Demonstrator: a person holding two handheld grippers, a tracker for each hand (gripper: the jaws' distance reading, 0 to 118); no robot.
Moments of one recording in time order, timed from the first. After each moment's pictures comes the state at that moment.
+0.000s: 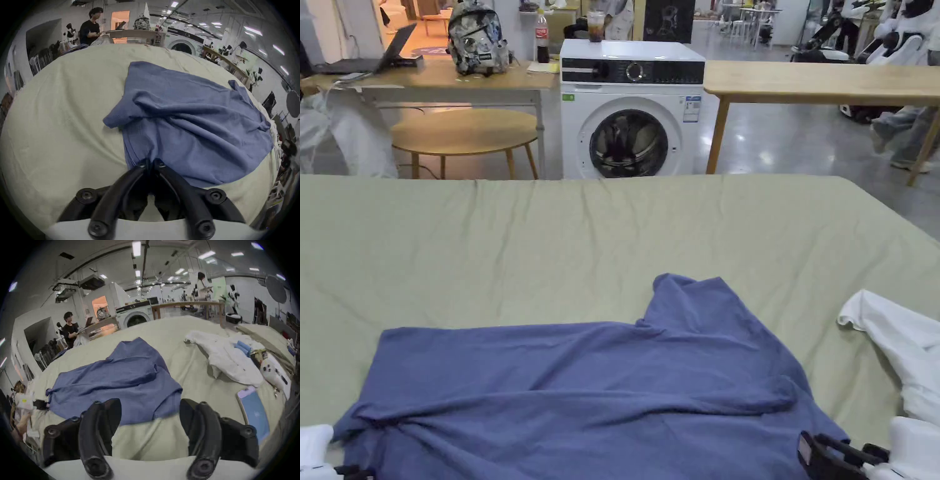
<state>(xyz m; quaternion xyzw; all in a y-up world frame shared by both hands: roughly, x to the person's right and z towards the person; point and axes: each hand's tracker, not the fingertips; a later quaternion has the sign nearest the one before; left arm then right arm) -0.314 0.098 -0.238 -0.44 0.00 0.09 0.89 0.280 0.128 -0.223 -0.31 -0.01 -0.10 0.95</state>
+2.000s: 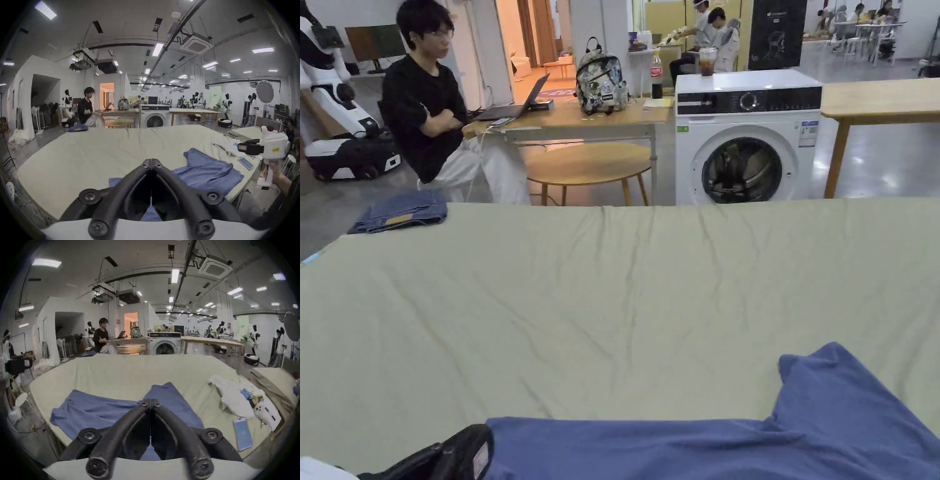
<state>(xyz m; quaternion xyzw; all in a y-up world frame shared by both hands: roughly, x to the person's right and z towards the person) -0.243 0.290 0.009 -0.12 -0.07 0.02 0.99 0.174 0.243 -0.067 -0.17 0.12 -0.03 0.98</state>
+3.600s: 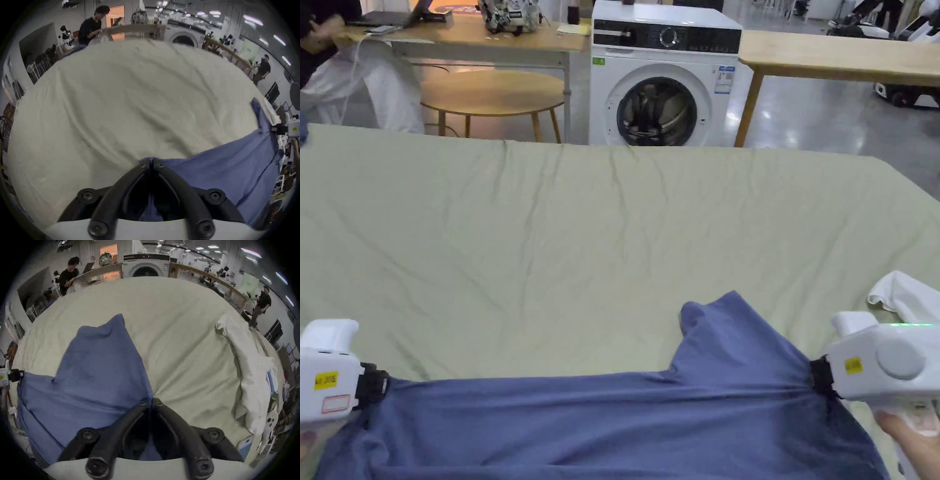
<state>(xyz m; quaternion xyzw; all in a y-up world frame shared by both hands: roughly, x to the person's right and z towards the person) -0.338 0.150 -0.247 -0.42 0.00 0.06 0.90 0.262 0.158 -0.334 -0.48 0.03 0.02 0.88</state>
